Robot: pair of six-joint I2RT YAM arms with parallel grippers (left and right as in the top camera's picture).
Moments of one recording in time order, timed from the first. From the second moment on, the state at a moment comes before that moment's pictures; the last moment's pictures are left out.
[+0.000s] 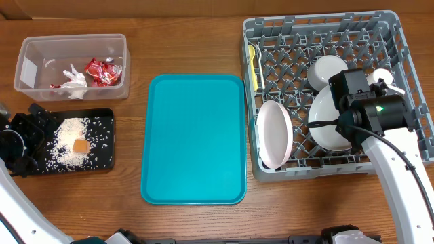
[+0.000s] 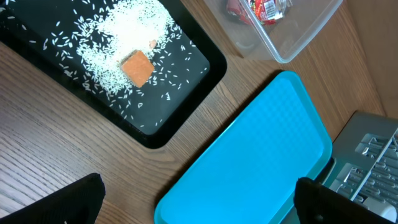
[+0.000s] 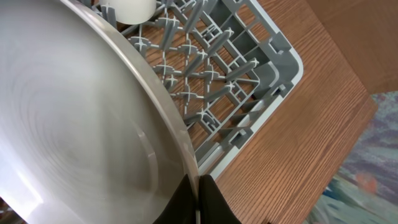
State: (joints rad) left arm 0.77 1.40 1.54 -1.39 0.40 -0.21; right arm 0.15 1.35 1.33 -1.40 0.64 0.73
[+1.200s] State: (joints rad) left arm 0.77 1.40 1.54 -1.39 0.40 -0.21; right arm 0.34 1.35 1.27 -1.43 0.74 0.79
